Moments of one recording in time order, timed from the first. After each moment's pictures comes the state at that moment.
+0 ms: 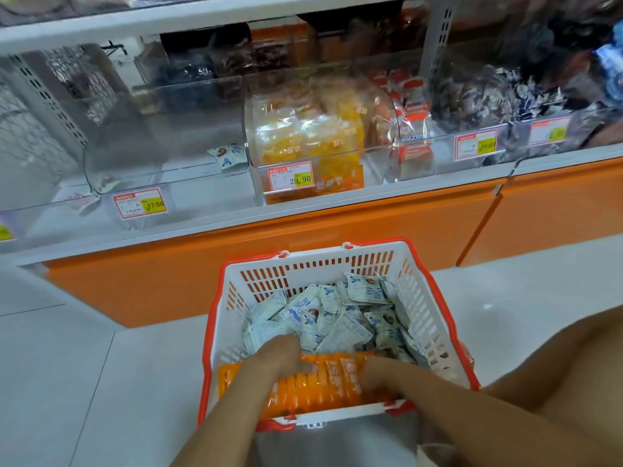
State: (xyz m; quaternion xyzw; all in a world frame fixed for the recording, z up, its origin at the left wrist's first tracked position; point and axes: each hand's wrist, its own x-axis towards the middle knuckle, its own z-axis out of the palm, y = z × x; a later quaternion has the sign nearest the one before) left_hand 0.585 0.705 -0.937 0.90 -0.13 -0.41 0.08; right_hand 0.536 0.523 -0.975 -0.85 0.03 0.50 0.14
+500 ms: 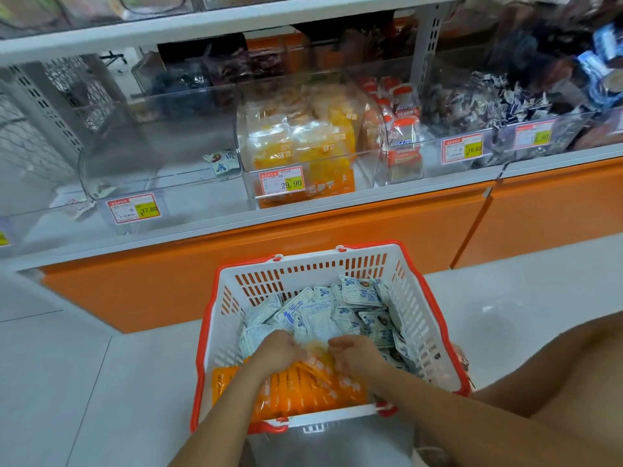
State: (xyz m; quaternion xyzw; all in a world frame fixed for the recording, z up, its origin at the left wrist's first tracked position) left_hand 0.589 0.704 -0.949 0.90 -0.04 -0.36 0.25; right_hand 0.530 0.534 -0.966 -0.78 0.17 0.24 0.54
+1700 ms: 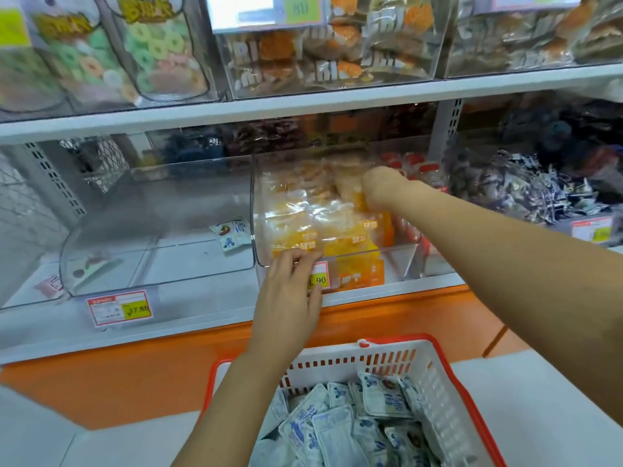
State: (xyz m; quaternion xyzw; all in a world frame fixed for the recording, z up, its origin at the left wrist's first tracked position) left_hand 0.723 0.665 -0.789 0.92 -0.22 0.21 0.26; right_hand 0.823 0.475 -0.684 -1.00 0.01 -0.02 -0.04
